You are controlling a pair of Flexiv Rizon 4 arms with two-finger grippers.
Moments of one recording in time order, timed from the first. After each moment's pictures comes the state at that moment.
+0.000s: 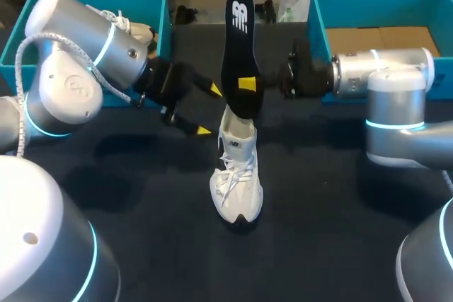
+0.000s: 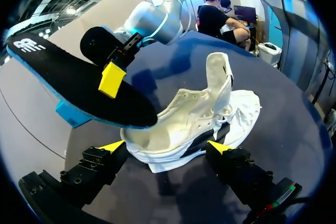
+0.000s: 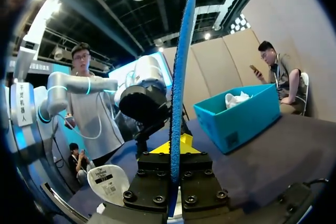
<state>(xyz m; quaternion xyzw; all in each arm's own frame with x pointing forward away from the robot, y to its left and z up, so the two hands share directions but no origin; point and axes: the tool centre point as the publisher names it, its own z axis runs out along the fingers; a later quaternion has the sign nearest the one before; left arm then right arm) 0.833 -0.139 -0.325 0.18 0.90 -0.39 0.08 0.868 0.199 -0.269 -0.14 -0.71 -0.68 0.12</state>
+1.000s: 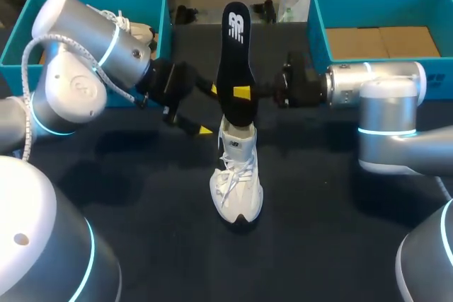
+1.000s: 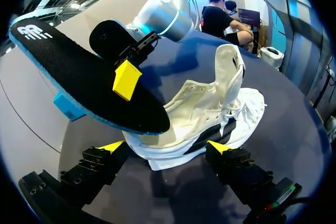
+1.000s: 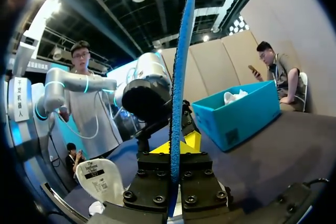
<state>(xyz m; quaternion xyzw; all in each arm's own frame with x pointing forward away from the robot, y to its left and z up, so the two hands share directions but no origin) 0.843 -0.139 -0.336 0.16 0.91 -0.39 0.06 0.866 0.210 -0.287 -0.14 -0.70 -0.69 0.11</state>
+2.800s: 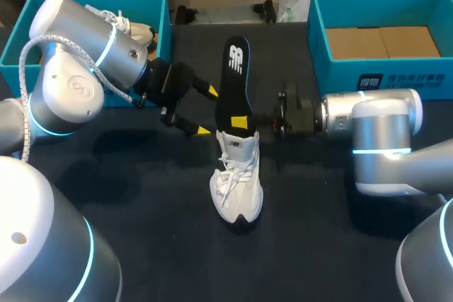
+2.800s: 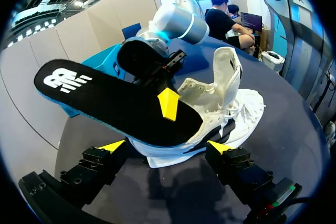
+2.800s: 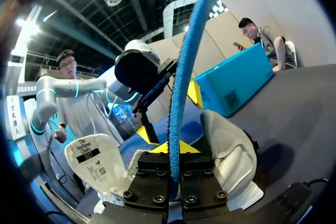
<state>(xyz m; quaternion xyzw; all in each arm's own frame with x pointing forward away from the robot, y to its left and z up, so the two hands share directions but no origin) 0.843 -0.134 -0.339 0.14 0.91 -0.39 0.05 0.828 0.215 -0.348 -0.23 -0.71 -0.65 0.16</state>
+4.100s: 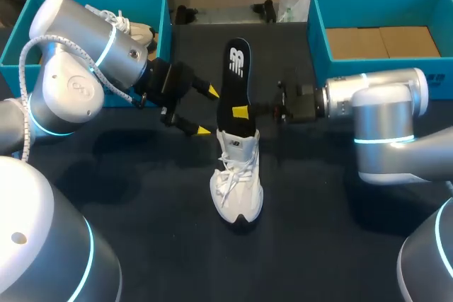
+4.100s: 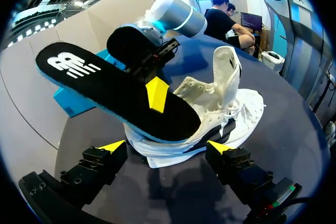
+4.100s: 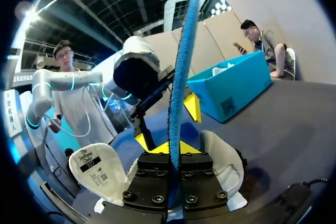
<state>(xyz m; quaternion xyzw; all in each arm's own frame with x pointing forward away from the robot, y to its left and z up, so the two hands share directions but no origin) 0.843 -0.134 -0.339 0.14 0.91 -0.39 0.05 0.841 0.210 -0.330 -0.22 -0.74 -0.62 0.14</state>
